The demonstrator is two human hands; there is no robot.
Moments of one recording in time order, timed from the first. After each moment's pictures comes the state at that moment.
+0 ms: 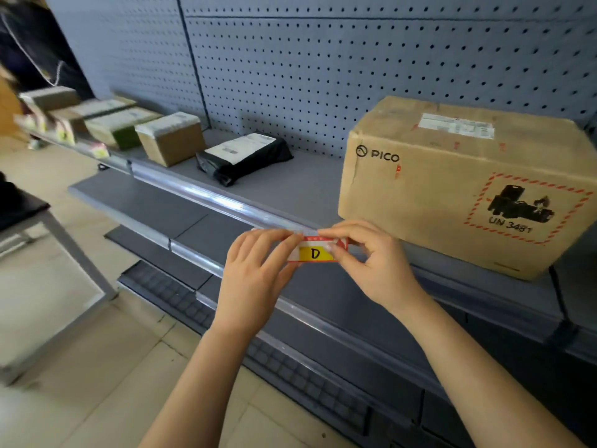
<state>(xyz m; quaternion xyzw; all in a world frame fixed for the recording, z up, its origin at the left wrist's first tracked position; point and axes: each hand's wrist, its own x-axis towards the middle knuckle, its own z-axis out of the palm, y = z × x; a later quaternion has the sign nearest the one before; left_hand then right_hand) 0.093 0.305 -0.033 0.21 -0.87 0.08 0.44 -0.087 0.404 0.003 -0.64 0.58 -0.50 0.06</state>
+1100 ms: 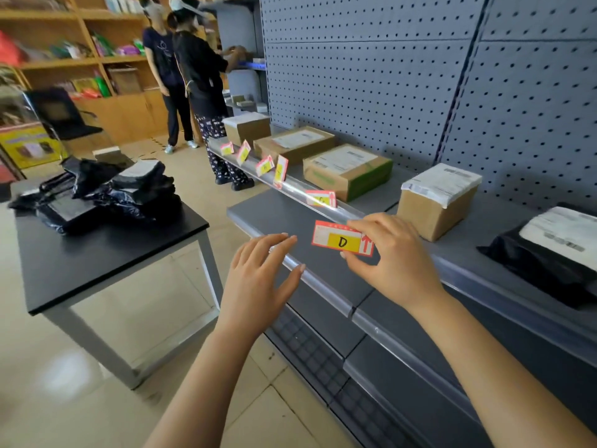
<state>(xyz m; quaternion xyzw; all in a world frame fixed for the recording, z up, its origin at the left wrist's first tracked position) 0.442 -0.095 -0.032 0.39 -0.82 0.06 0.41 0.210 -0.055 0.006 -0.73 0.57 -0.34 -0.13</state>
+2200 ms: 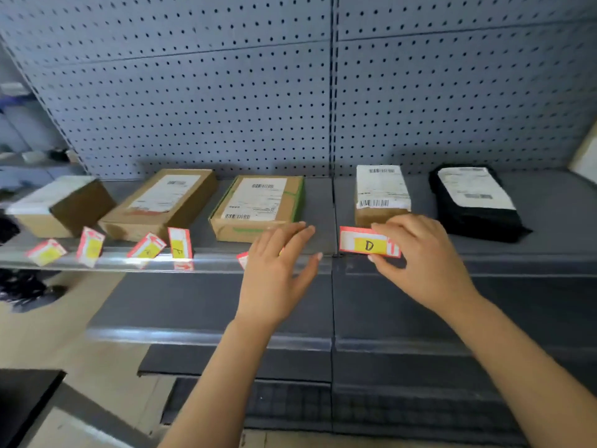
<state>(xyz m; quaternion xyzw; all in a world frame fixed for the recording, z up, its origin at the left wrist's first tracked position) 0.338 -0.288 -0.016 0.03 -0.89 -0.08 0.44 0.205 -0.082 0.004 -0.46 0.82 -0.22 -0.27</state>
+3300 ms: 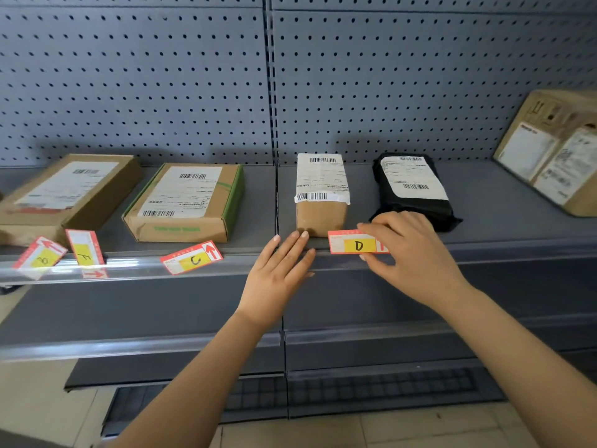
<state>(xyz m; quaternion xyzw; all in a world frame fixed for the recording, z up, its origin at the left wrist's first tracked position) 0.245 -0.260 -0.108 -0.13 -0.88 0.05 0.45 0.163 -0.022 0.001 -0.47 0.83 -0.14 -0.27</state>
